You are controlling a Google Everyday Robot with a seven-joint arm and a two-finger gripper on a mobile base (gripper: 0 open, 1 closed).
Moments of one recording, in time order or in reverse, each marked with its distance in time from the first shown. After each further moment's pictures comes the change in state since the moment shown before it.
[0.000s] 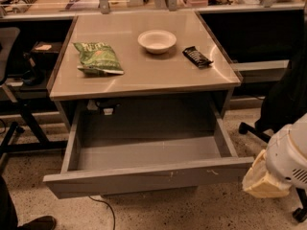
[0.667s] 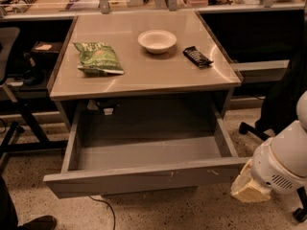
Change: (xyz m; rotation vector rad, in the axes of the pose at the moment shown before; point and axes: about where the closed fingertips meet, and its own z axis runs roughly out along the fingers) arm 0.004 -0.011 0.056 -0.055 -0.031 0.051
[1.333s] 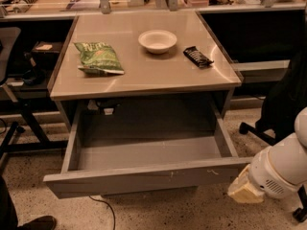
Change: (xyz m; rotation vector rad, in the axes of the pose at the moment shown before) arm 0.008 -0.017 0.034 0.017 -0.055 0.087
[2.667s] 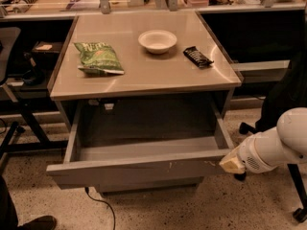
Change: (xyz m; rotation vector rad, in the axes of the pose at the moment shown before) arm -0.026 -0.104 0.039 0.196 -0.148 0.147
